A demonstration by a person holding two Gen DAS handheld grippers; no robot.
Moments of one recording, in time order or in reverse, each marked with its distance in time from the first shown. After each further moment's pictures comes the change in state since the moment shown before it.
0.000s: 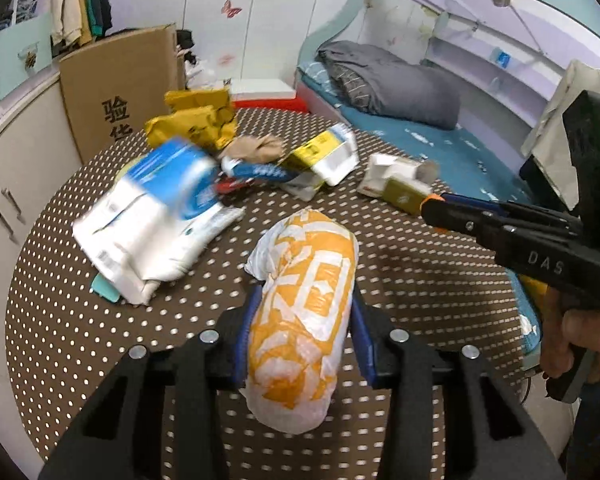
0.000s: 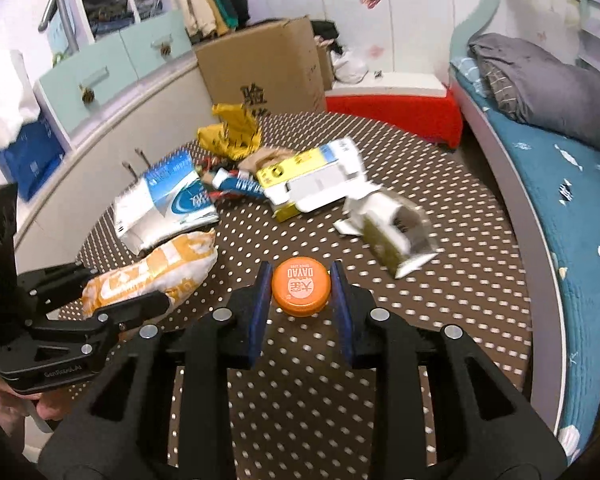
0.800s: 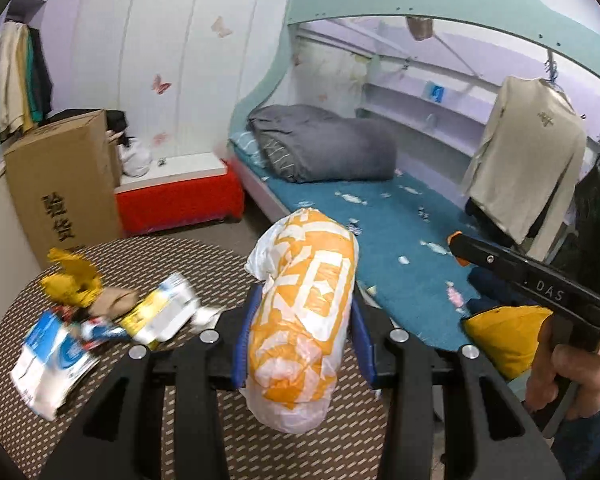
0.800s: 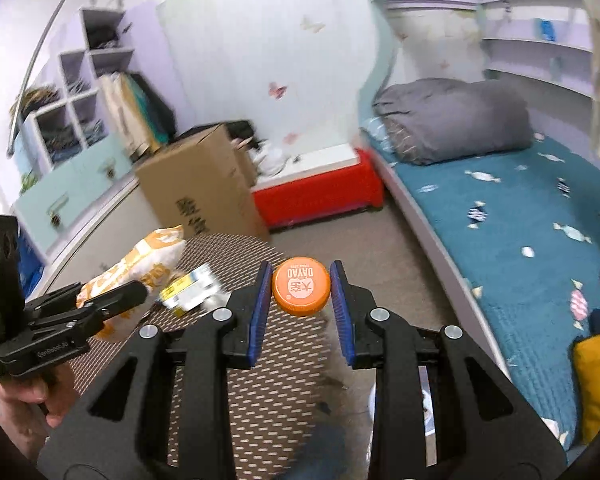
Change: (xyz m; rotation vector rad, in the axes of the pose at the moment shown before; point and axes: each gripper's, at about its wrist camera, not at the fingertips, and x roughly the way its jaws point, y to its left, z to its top) left arm -0.021 -0.158 0.096 0.121 -0.217 -0.147; right arm -0.162 -0.149 0.007 0.221 -0.318 -0.158
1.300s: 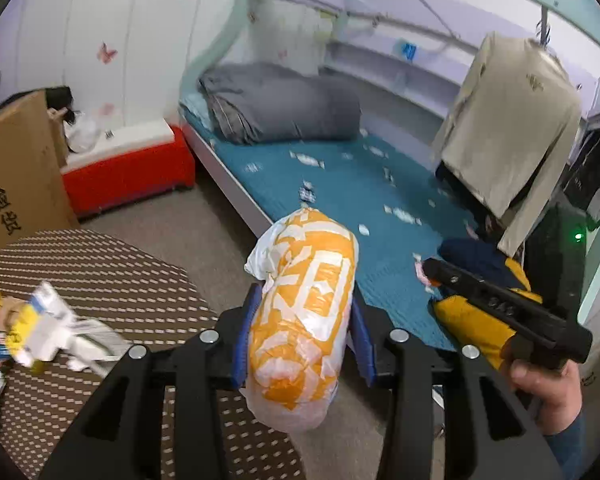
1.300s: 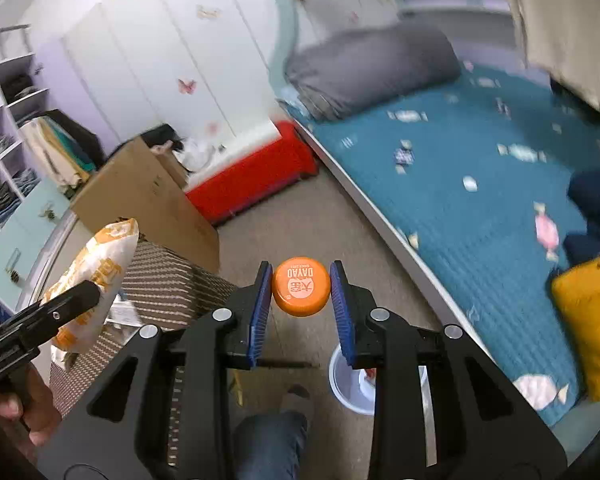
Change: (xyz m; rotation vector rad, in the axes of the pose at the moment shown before) left arm 0.117 -0.083 0.010 0.029 0.176 -0.113; right arm 0.031 -0.148 -0.037 0.261 0.108 -0.145
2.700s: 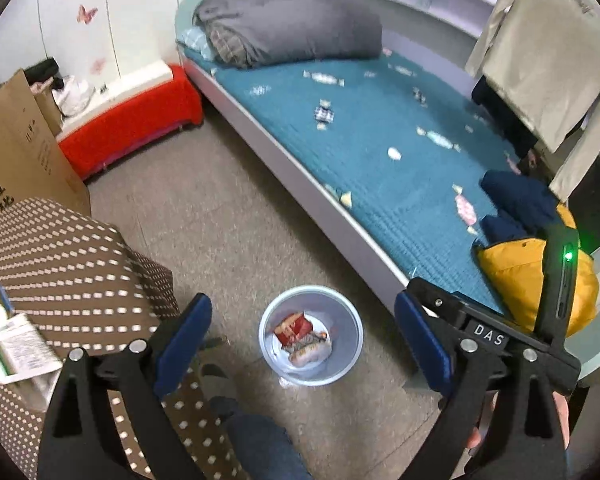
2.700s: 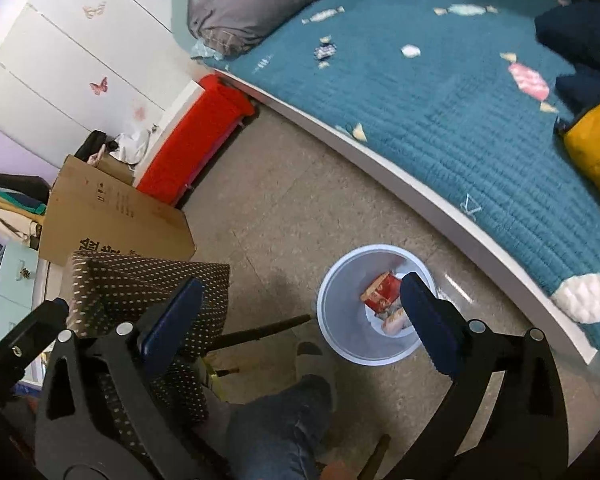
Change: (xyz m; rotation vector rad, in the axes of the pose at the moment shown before) left arm 0.116 -0.027 -0.006 0.048 0.239 0.120; right arm 0.090 -0.092 -0.051 0.332 0.193 -0.070
